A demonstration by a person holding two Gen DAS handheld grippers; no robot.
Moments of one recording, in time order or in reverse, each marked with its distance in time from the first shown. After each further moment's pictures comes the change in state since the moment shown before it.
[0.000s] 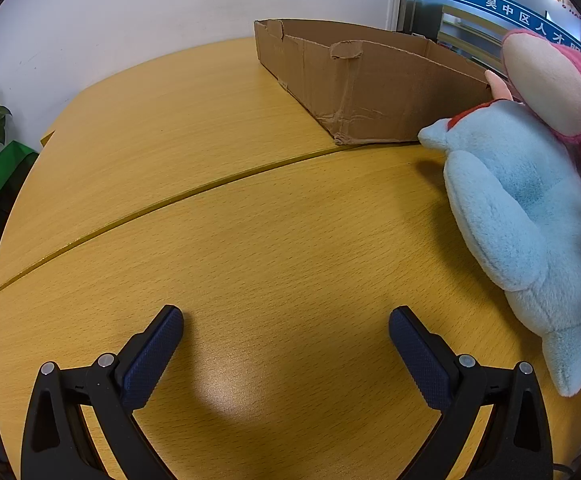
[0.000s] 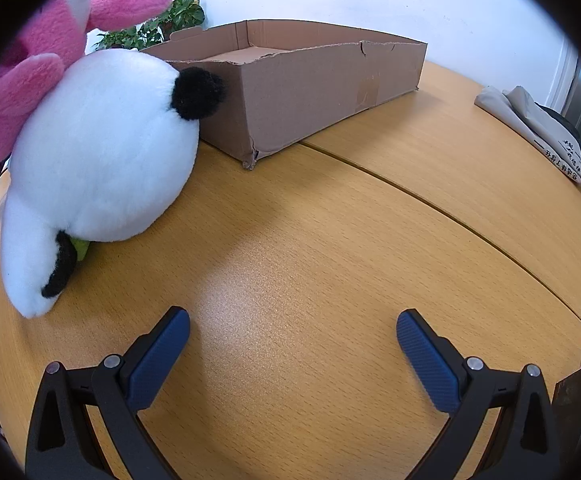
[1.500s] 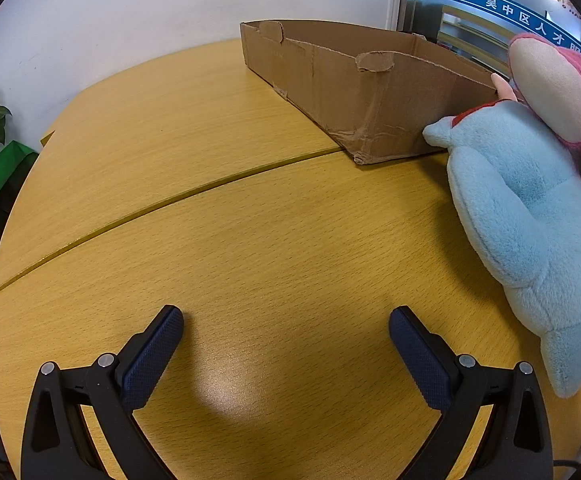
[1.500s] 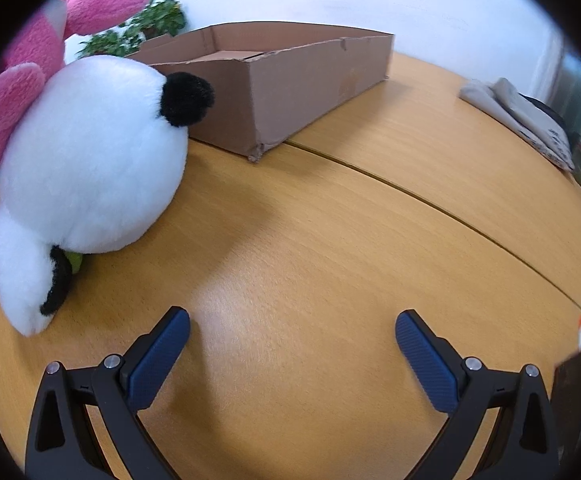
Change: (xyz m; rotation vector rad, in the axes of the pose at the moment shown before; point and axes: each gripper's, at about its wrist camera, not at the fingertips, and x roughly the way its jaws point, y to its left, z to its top) left arm -0.001 0.001 0.000 0.001 0.001 -0.001; right arm -0.009 0.006 -0.010 0.065 -0.006 -0.106
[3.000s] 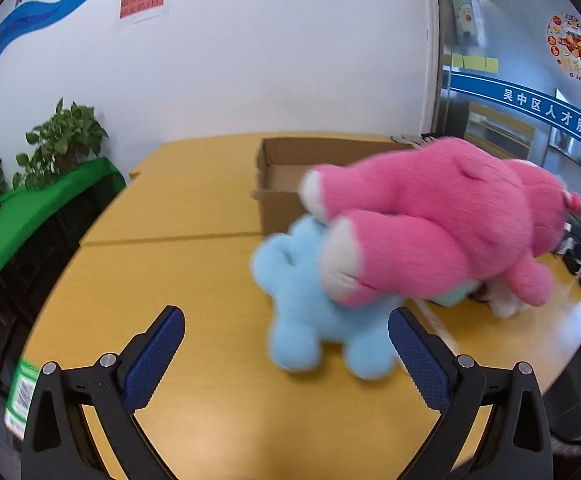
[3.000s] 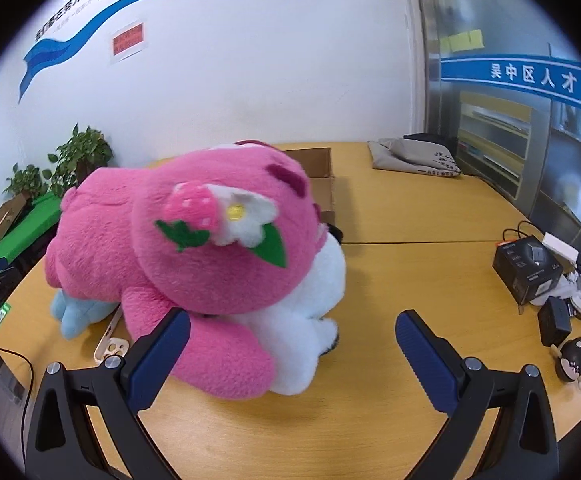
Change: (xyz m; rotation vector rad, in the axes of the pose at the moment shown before) left arm -0.167 -0.204 -0.043 -0.248 -0.309 0.196; right arm -0.163 0.195 0.011 0.386 -0.331 -0.240
